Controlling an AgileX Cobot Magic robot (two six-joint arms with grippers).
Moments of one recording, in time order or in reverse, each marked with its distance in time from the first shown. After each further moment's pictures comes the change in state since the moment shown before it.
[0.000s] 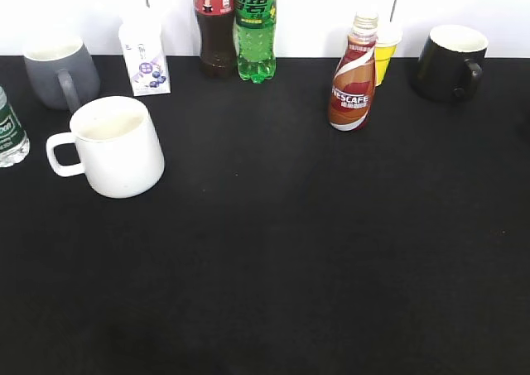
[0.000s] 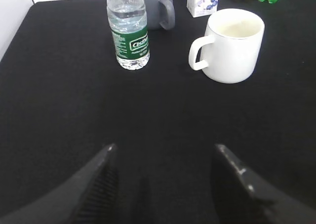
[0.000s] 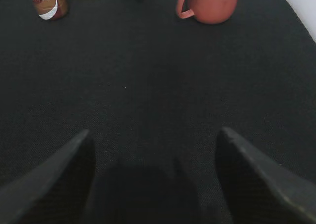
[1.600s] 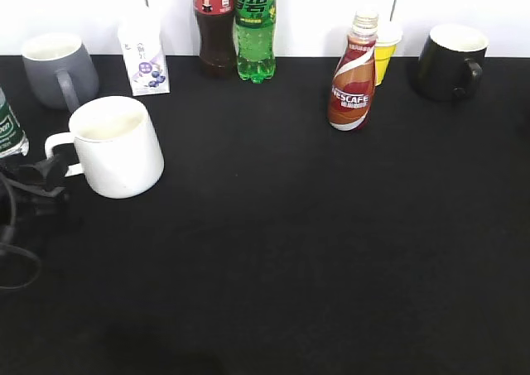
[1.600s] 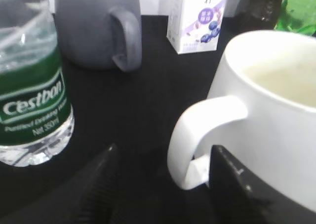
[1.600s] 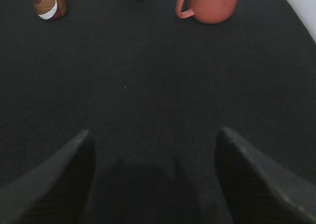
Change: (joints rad) left arm -0.239 1.710 0.287 -0.101 -2.161 -0.105; right arm 0.000 0.000 0.000 0.000 0.000 0.001
